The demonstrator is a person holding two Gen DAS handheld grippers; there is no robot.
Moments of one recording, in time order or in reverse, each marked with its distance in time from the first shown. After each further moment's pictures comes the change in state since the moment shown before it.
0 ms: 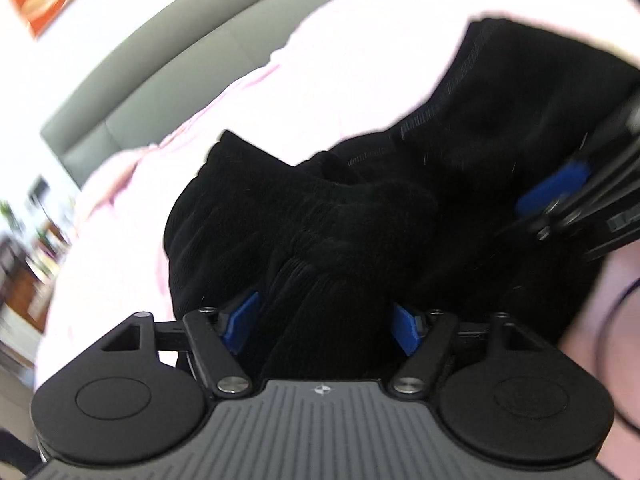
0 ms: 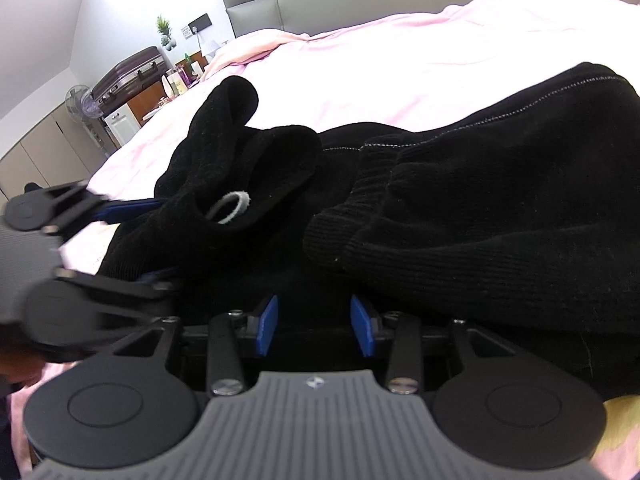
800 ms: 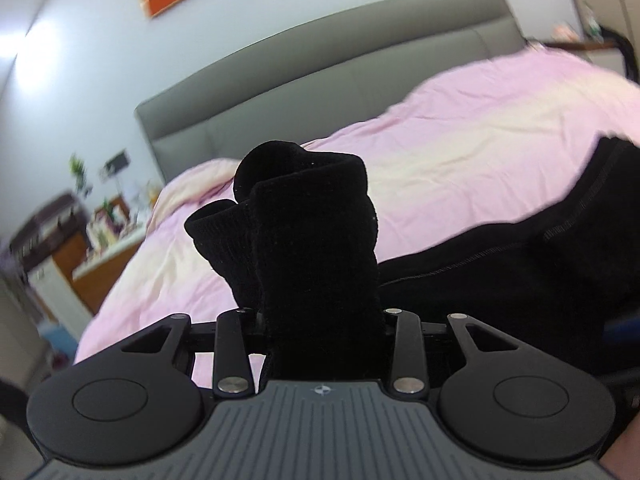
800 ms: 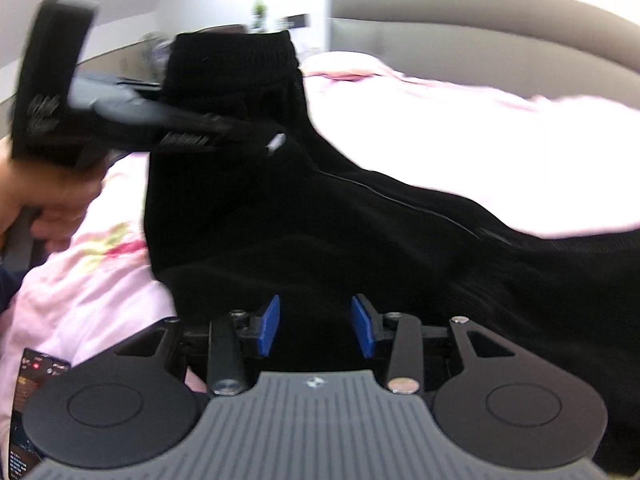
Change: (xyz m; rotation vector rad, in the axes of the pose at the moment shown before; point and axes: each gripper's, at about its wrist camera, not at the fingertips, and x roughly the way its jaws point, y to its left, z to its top) left arm -0.030 0.054 0.033 -0.167 -0.146 0.200; right arm -0.013 0.081 0.000 -0.320 -0.064 0.022
